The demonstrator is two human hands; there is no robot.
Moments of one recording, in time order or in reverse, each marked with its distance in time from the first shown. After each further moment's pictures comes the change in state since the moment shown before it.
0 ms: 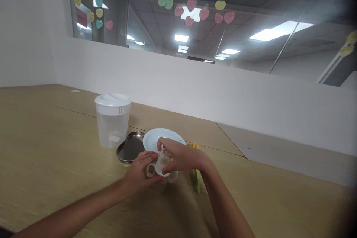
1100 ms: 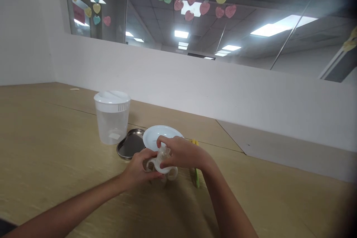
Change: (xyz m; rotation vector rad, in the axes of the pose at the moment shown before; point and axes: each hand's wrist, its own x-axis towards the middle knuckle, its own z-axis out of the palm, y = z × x) left_hand 0.002 0.002 -0.006 -0.169 -0.092 -0.156; right_hand -0.008 -0.009 0.000 -0.114 0.067 0.044
